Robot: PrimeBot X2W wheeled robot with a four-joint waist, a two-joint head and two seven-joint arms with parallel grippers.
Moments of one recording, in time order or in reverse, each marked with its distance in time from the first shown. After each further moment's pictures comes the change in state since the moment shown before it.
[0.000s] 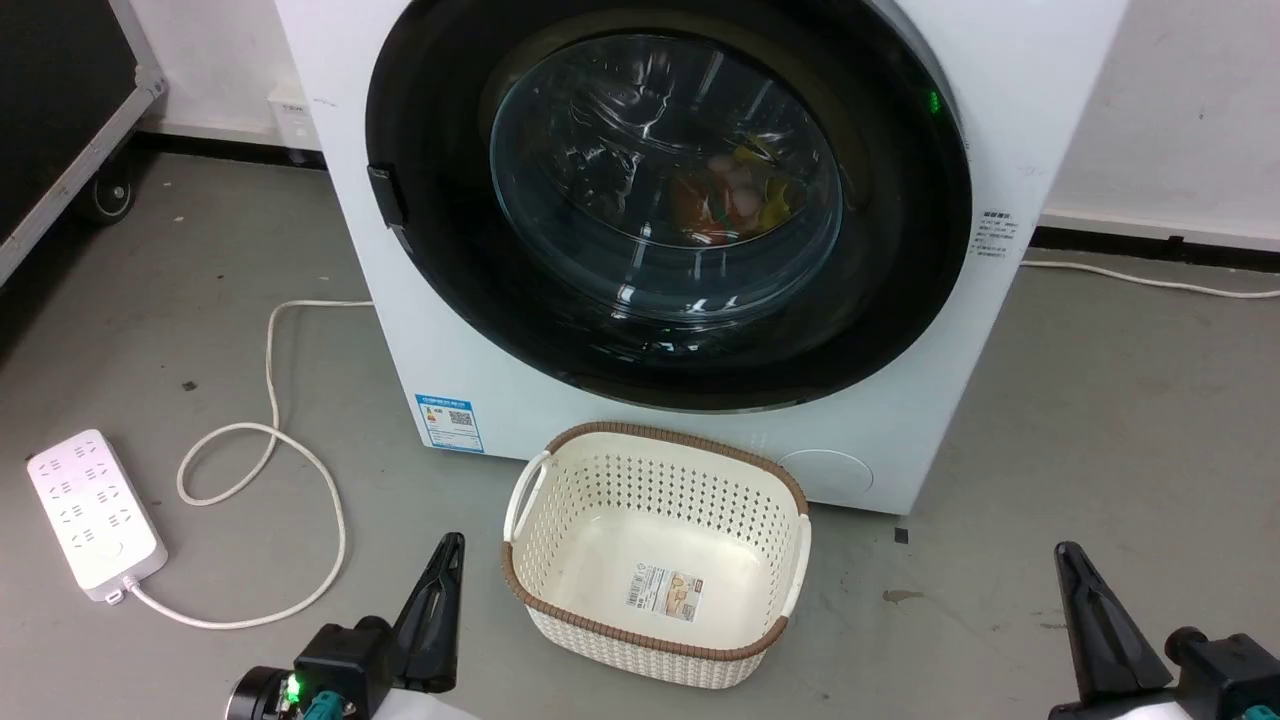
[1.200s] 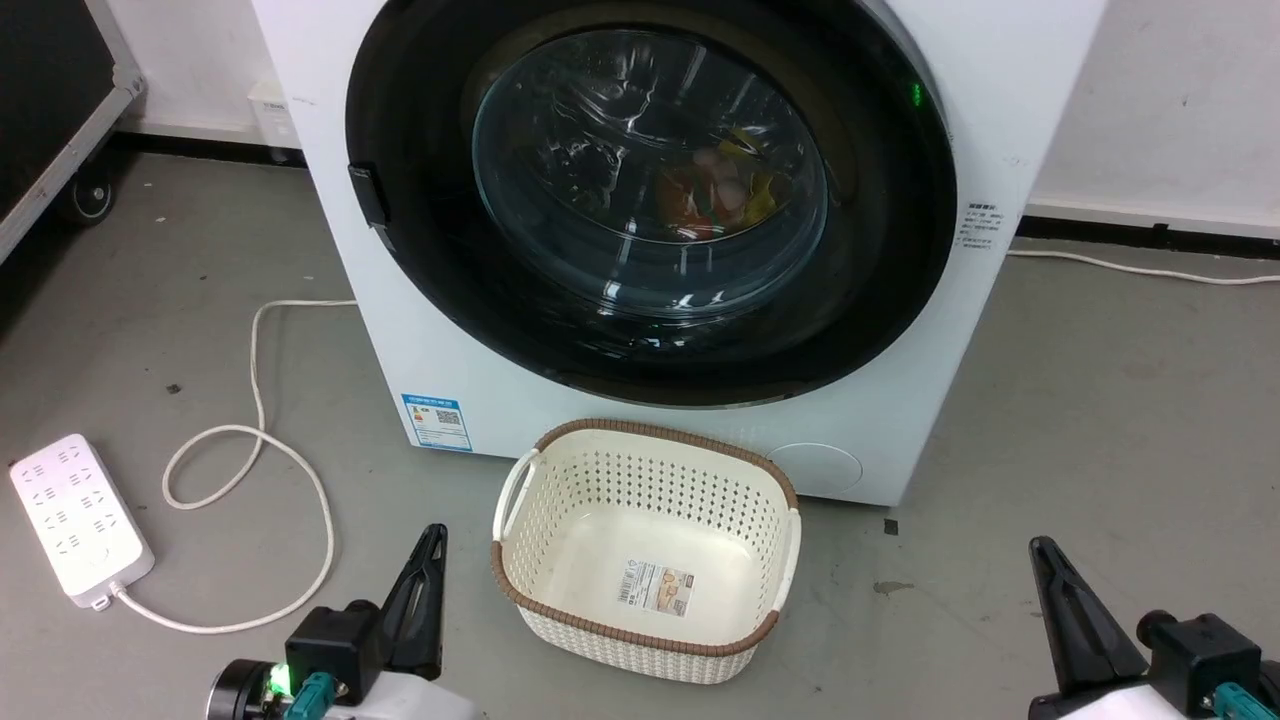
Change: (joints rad) left arm -0.003 -0.001 0.025 -0.038 0.025 0.026 0.075; right arm -0.019 0.000 0.031 -0.001 -0.006 0.000 0.060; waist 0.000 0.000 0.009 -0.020
